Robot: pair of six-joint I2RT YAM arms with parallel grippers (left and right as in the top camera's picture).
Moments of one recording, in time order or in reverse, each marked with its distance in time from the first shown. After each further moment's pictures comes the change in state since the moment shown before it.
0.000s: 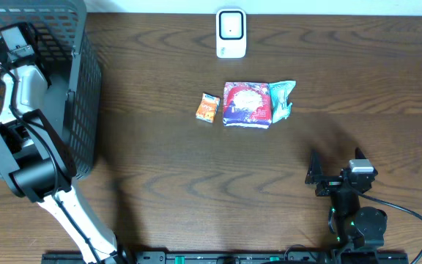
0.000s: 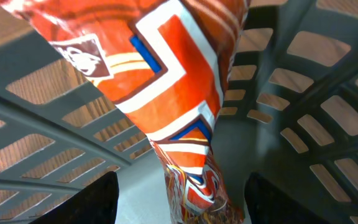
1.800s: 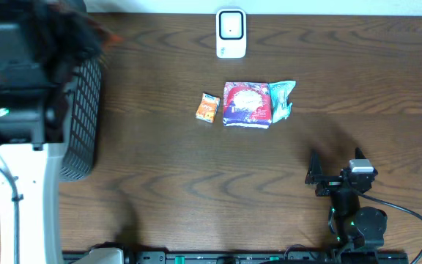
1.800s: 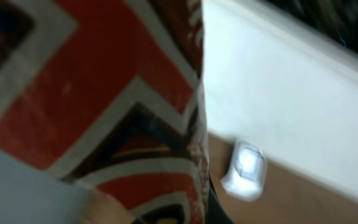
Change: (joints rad) left arm -0.402 -0.803 0.000 -0.385 0.512 0.029; right arm 0.000 0.000 0.000 0.000 0.000 0.000
